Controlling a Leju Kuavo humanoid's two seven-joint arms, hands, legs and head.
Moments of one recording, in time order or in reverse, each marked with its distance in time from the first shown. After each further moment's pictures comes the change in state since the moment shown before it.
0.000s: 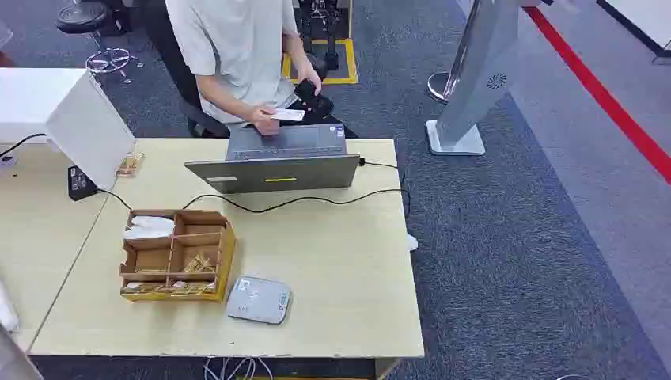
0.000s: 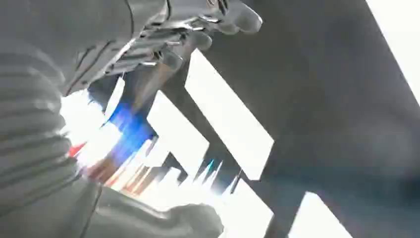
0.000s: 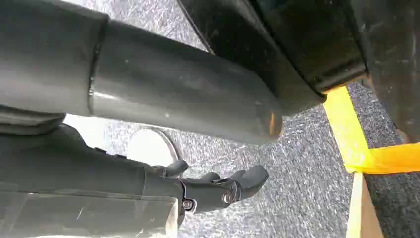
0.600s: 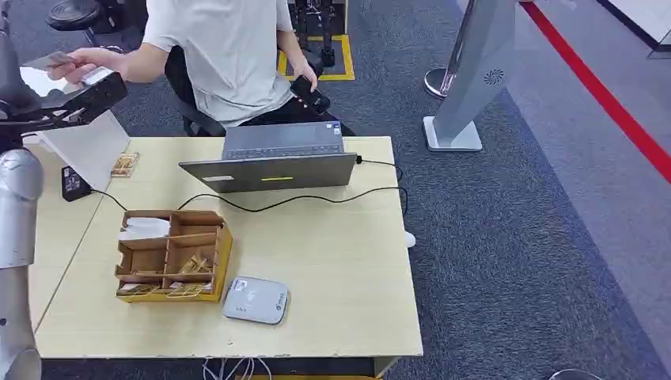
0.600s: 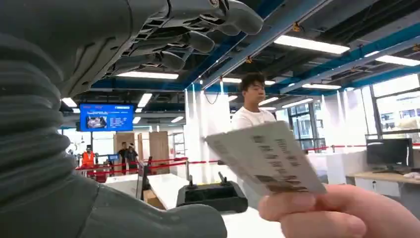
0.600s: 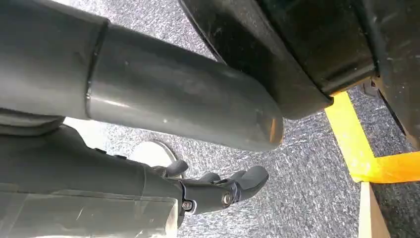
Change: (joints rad) left arm -0.312 0.133 -0.353 0.602 -0.040 -0.437 0.263; right arm -0.001 0.000 -0.021 0.000 -0.003 0.022 0.000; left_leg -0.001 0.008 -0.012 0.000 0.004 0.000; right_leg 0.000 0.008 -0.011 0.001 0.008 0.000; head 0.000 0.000
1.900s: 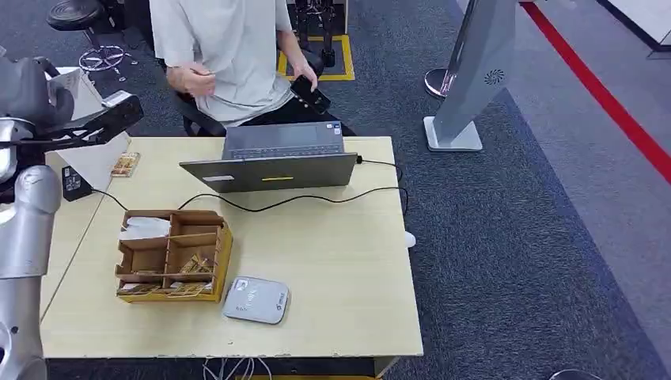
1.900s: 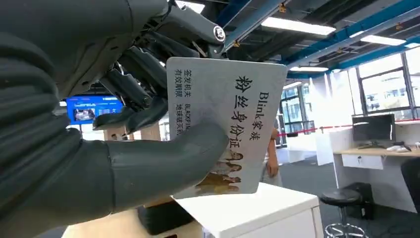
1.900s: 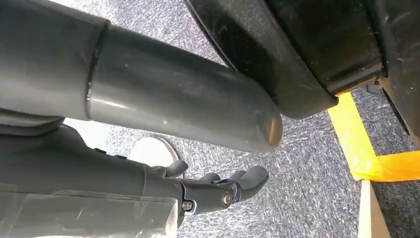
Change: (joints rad) left arm 0.051 -0.009 -0.006 0.040 0.033 0.027 -0.033; right arm 0.001 -0.002 0.000 0.000 0.019 -0.005 0.000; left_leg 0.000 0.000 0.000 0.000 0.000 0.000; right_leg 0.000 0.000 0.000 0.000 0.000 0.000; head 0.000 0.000
